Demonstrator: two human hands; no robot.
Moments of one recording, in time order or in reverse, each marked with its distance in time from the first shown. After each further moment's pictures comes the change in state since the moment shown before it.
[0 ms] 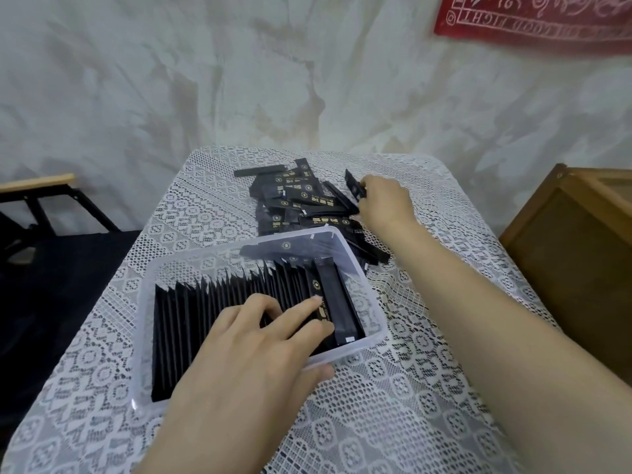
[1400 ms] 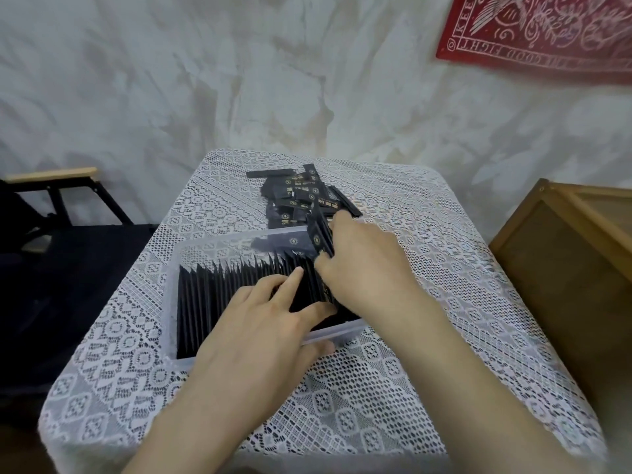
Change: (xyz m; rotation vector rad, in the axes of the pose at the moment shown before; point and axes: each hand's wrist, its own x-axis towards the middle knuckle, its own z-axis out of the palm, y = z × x) left_hand 0.001 0.002 -0.005 0.076 -0.145 -0.113; right_hand -0.168 -0.082 -0.088 0.048 -0.150 -0.152
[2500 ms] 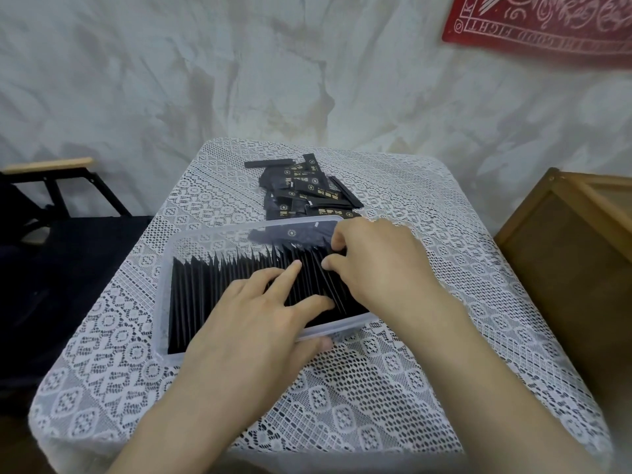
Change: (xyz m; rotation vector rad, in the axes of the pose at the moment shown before) left_hand -0.001 -0.001 0.003 0.027 0.011 0.012; right_hand -0.002 0.025 0.002 -0.116 -0.038 -0.031
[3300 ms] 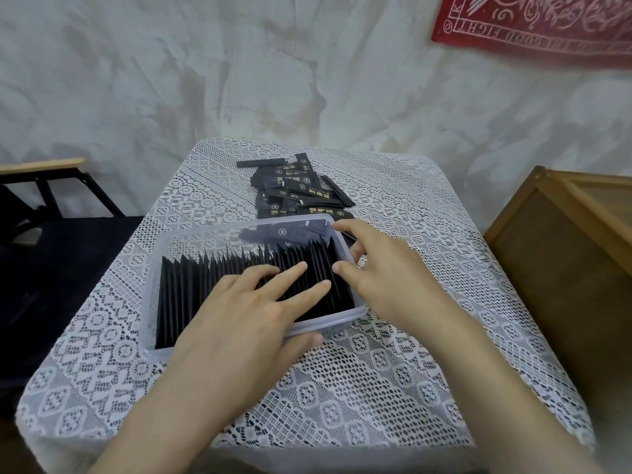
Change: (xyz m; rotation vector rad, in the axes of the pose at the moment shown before) left_hand 0.003 0.001 -0.001 0.006 0.053 0.014; right_hand -0.012 0.041 0.014 0.386 -0.020 -0.095
